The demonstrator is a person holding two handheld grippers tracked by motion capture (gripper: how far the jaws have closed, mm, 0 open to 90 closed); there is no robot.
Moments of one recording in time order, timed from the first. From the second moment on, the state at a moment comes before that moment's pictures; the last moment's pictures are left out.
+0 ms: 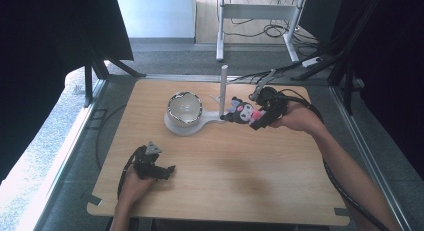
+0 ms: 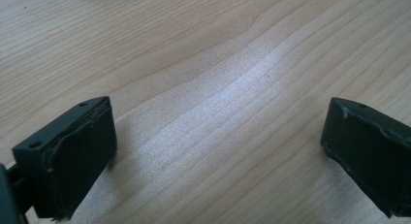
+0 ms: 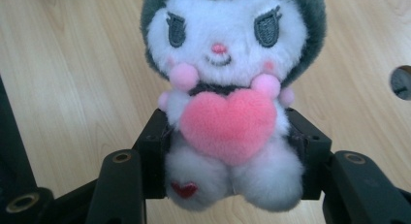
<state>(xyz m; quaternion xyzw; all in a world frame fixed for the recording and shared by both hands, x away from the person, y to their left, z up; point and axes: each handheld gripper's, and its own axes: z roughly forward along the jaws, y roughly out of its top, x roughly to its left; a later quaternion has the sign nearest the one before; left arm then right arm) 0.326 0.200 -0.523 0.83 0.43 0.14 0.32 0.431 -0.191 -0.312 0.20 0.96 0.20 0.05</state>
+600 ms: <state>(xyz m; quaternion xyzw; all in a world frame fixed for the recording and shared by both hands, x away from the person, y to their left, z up) 0.326 0.200 -0.523 0.83 0.42 0.14 0.32 0.464 -0.203 -0.278 0.26 0.94 0.20 0.08</state>
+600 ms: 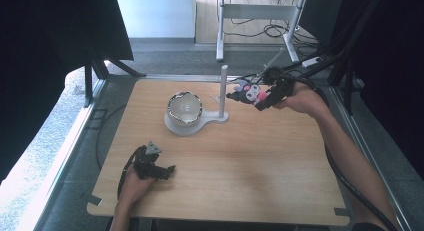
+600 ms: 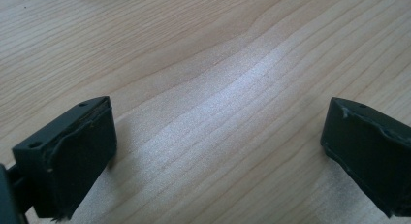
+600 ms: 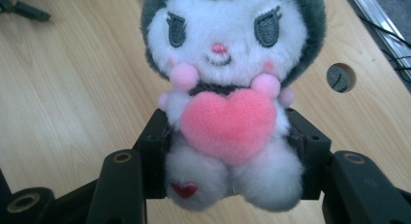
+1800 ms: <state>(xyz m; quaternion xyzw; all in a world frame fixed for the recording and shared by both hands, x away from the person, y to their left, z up) 0.326 0.200 -0.523 0.83 0.43 0.14 0.32 0.498 -0.196 -0.267 0.29 0.93 0.21 0.10</state>
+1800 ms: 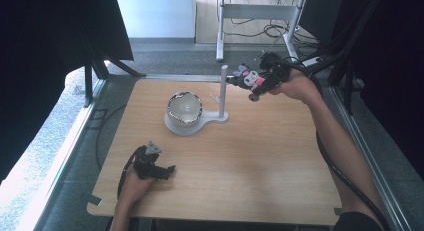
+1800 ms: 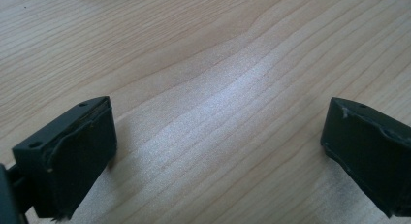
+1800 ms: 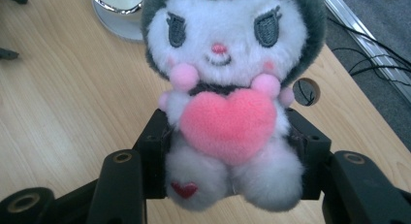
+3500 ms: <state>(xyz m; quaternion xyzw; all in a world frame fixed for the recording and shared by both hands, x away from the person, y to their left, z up) 0.326 0.200 -0.523 0.83 0.43 0.15 0.32 0.488 -0.191 -0.353 0.26 0.95 0.18 0.06</state>
